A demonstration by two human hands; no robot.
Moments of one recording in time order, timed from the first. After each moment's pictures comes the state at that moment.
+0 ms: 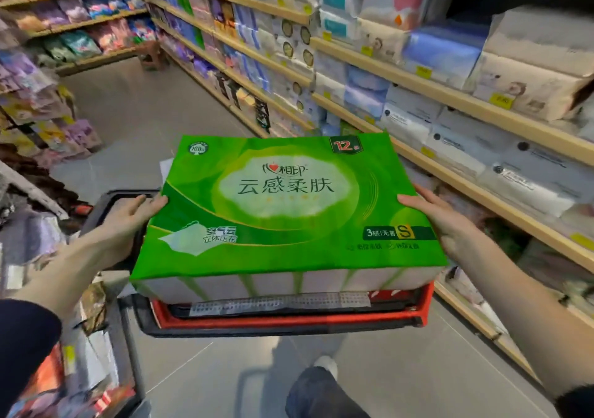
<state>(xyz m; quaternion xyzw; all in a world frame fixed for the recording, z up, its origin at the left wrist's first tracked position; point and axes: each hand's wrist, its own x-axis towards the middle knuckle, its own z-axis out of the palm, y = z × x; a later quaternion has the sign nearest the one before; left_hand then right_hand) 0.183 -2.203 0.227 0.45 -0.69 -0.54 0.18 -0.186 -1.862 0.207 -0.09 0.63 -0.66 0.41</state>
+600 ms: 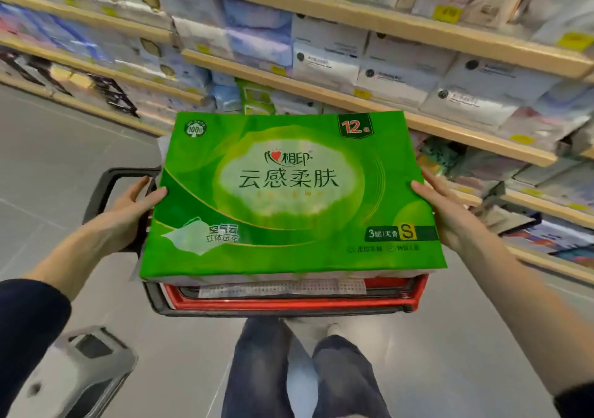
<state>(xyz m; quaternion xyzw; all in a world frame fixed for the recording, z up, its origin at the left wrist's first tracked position) -0.109 -2.387 0.136 0.37 -0.67 -0.64 -0.06 -0.227 -1.912 0.133 0.15 0.61 -0.74 0.24</state>
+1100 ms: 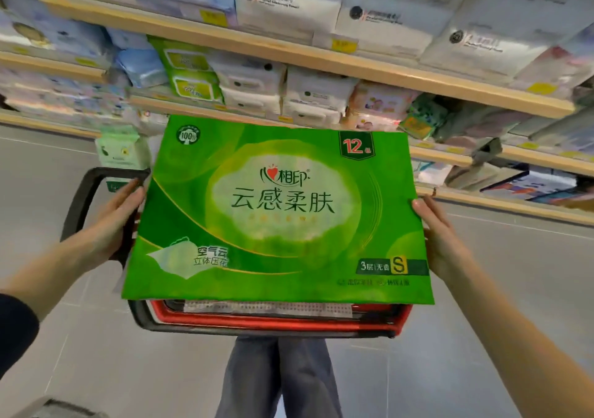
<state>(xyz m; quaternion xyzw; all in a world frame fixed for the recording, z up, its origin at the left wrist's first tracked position) -0.259 -2.443 -0.031 0.28 -0.72 -0.61 -0.20 -0.247 -1.953 -0.003 0.36 0.59 -0.71 0.15</state>
